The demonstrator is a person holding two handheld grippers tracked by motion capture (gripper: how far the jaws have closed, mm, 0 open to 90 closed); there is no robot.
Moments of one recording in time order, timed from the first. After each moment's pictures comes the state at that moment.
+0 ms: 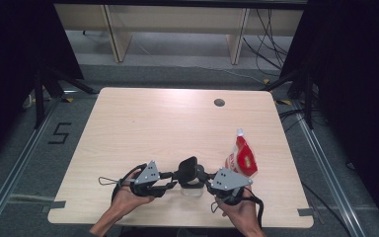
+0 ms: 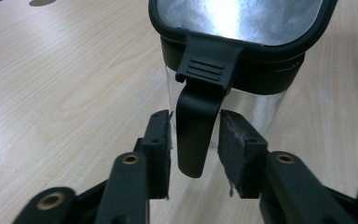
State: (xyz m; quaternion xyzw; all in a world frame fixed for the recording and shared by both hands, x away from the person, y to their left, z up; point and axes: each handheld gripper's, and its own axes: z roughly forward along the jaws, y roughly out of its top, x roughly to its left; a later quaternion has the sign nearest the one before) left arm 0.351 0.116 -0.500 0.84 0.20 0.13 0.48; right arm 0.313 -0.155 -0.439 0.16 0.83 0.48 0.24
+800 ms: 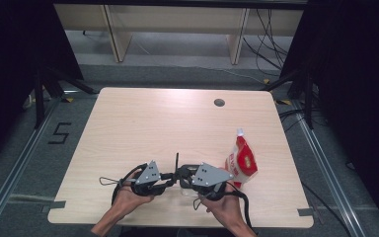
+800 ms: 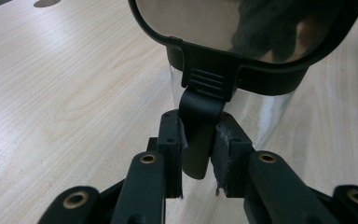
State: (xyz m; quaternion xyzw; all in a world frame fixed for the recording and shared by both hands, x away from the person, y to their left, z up) left arm 0.352 0.115 -0.501 0.84 0.20 0.14 0.48; right arm 0.319 -0.111 -0.425 0.13 0.83 0.49 0.23
